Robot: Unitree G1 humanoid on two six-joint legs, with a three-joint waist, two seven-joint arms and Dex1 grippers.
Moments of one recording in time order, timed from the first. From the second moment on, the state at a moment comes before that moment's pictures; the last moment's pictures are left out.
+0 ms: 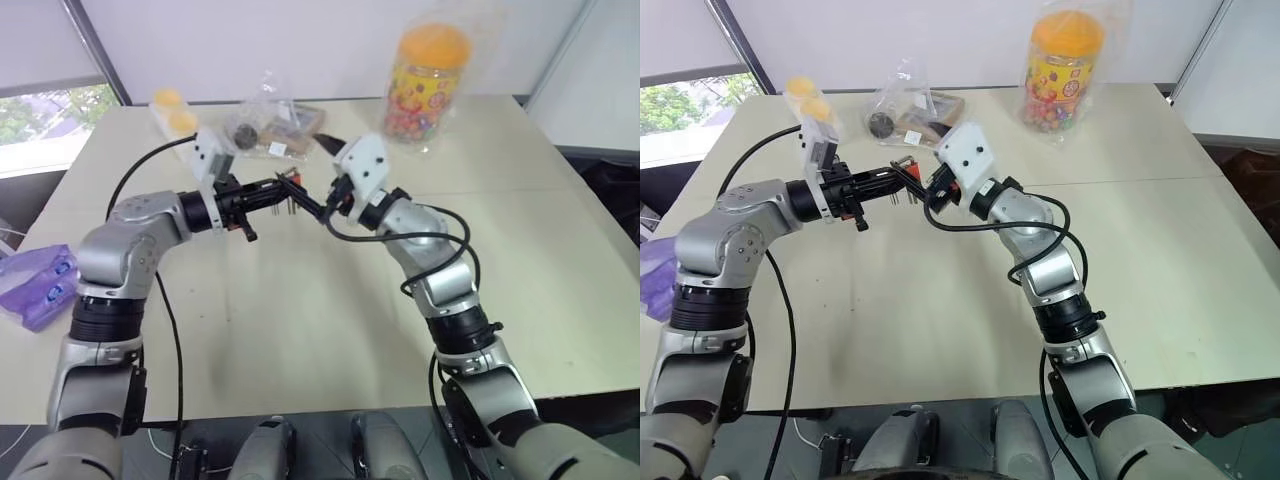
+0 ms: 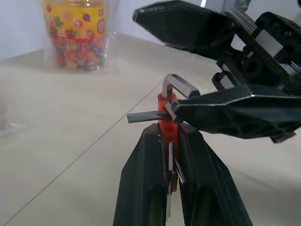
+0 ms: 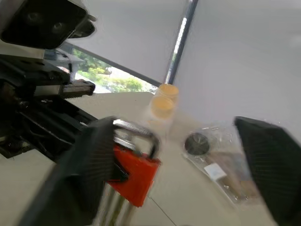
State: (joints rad) left arm -0.70 0.56 0.05 -0.01 -0.57 0.67 -0.89; right arm -0.70 -0.20 0.16 -0.03 0.11 0.20 0.53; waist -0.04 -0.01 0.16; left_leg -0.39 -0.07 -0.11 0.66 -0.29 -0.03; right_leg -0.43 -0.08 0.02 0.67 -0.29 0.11
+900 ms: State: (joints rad) left arm -0.83 0.09 0.04 0.38 -0.69 1.06 -0.67; right arm -0.26 -0.74 -0.17 -0.45 0.45 0.59 0.74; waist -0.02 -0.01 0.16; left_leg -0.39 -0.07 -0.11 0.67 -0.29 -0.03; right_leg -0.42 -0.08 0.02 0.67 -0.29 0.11
